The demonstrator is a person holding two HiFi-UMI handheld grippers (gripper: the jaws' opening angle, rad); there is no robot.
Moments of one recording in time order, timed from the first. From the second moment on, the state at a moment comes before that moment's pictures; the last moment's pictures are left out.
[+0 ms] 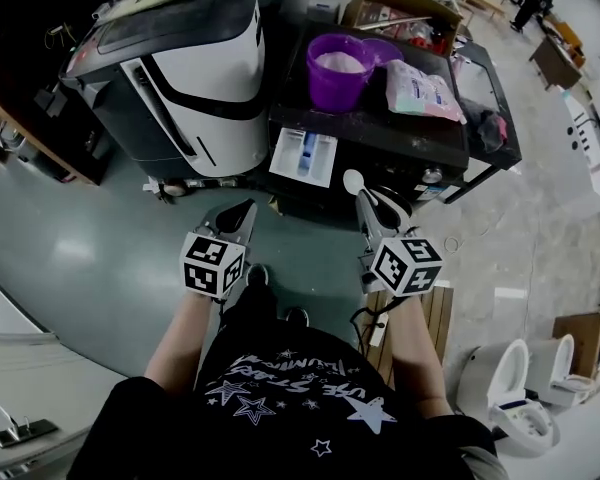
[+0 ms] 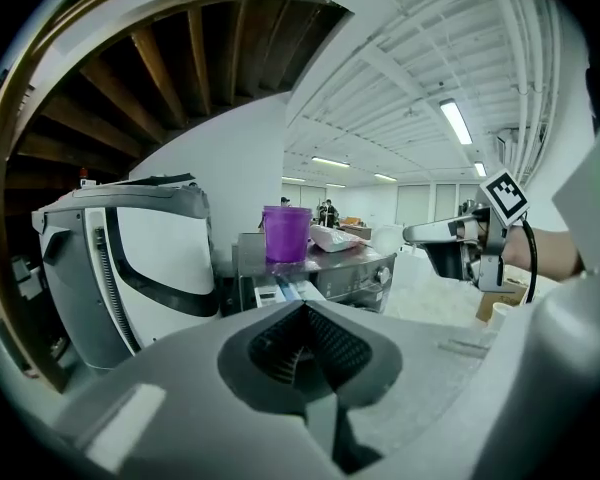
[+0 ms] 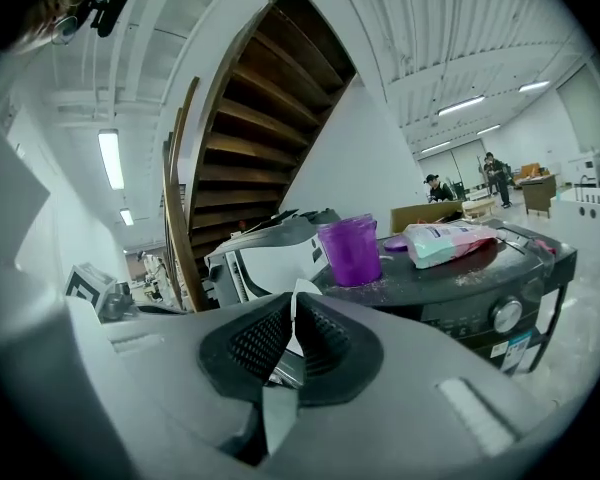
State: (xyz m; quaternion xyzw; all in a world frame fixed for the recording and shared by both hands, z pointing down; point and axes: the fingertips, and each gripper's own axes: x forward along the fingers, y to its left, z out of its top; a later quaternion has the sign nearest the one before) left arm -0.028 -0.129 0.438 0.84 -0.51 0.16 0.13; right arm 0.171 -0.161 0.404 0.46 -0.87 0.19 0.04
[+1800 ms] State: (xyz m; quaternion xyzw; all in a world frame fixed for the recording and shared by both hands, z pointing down) left arm -0.072 -0.471 0.430 0.89 -0.41 0.14 0.15; right arm 0.095 -0.538 0.388 0.37 -0.80 -0.02 0.48
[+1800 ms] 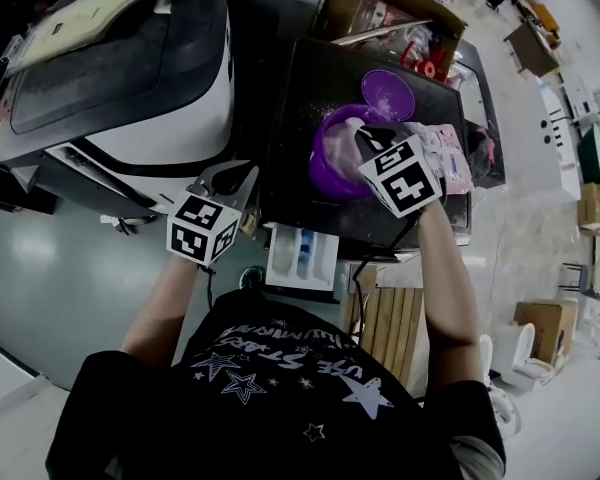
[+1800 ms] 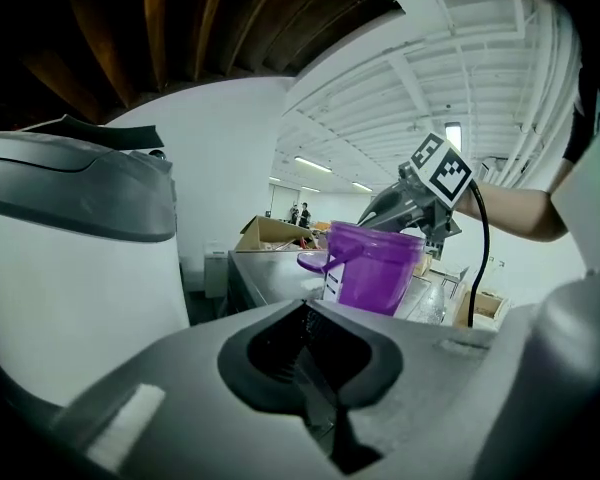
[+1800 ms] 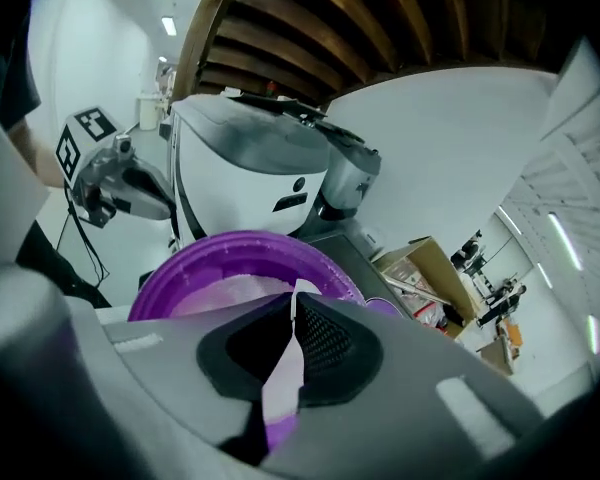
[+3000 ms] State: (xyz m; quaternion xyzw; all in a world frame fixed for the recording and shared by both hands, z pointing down) left arm -0.078 -0.464 0.445 0.88 -0.42 0.13 0.17; right arm 0.065 -0.517 0.416 0.18 -0.83 0.12 0.52
